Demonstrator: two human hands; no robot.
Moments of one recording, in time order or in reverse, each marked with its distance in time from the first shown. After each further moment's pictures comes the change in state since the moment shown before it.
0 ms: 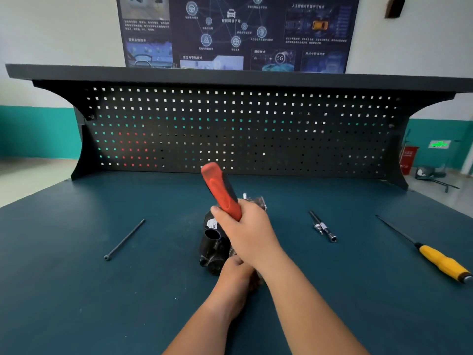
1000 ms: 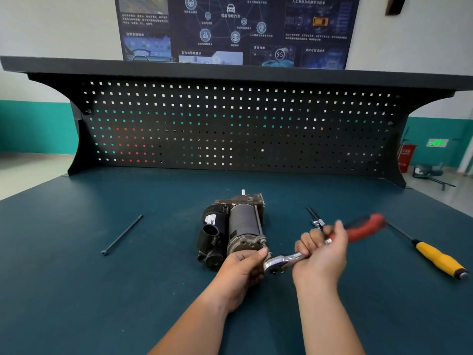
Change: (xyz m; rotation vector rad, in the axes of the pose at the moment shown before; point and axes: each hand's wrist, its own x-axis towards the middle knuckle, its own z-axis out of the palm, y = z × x) left_hand -0.001 -0.001 0.004 -0.068 -0.105 -0.072; right_hand -0.026 0.051 -0.054 1.225 0.865 0.358
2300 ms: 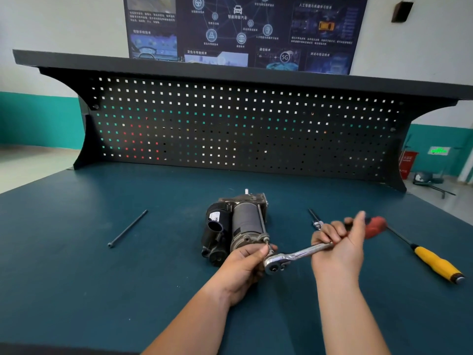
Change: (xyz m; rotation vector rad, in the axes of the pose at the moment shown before) left_hand -0.010 0.010 0.006 -0.042 -0.016 -0.010; right_hand 0.006 -0.027 0.003 0.096 -0.110 0.036
